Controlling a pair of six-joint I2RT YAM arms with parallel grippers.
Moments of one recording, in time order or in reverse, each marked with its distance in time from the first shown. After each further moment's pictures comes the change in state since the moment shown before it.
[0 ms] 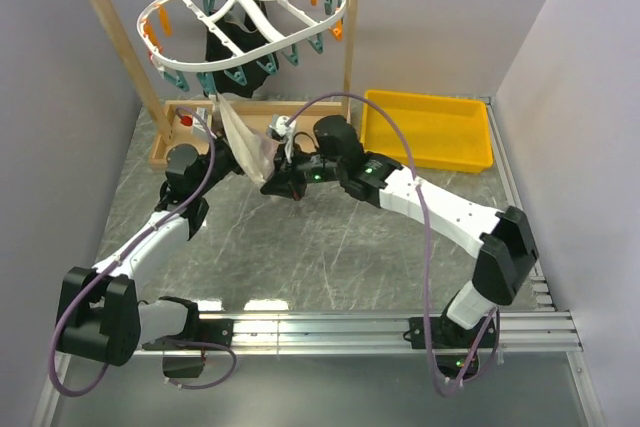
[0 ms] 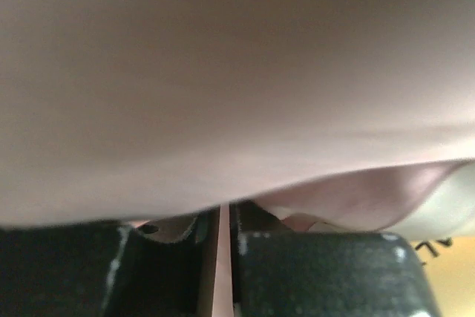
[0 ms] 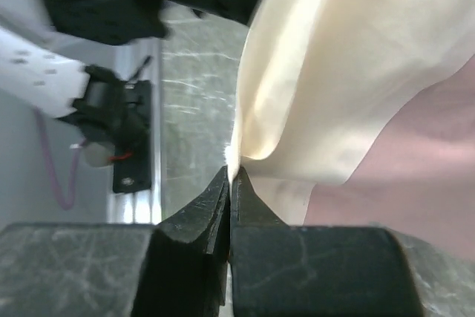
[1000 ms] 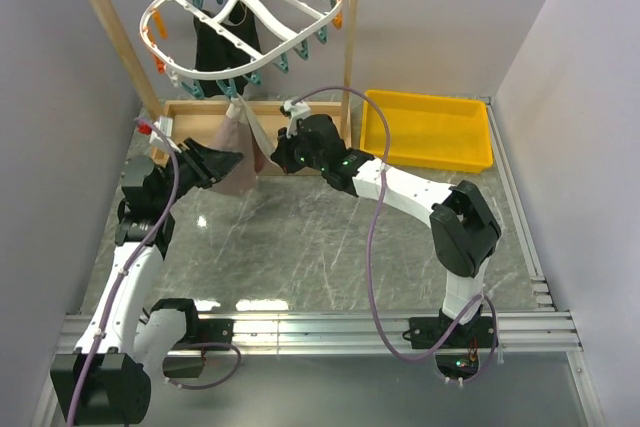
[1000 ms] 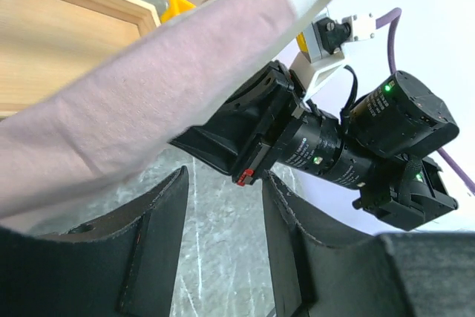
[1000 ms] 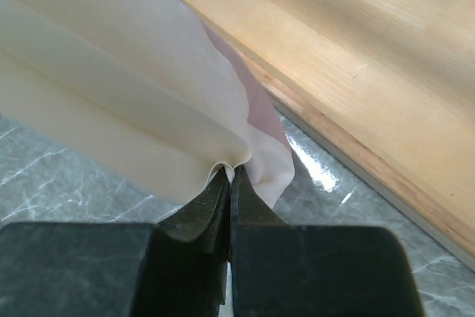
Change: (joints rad) left arm 0.218 -0.324 0.019 -0.428 0.150 0.272; right arm -0.046 0.265 0.054 0.180 0.537 0.230
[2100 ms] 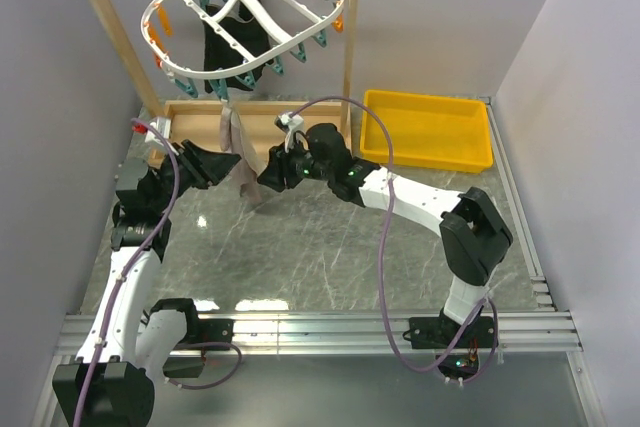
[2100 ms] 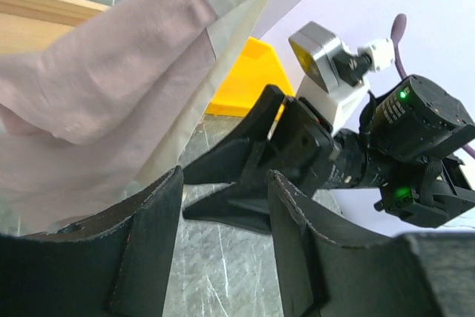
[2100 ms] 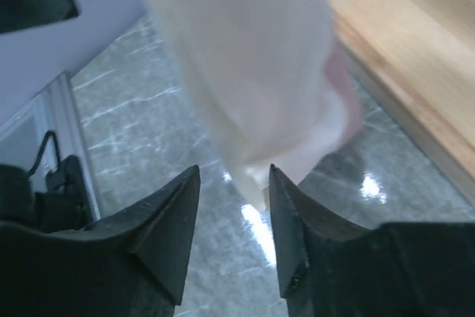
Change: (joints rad) left arm 0.041 -0.043 0.006 -0.021 0.045 0.114; right arm 0.022 -0.071 -0.111 0.082 -0.256 0.018
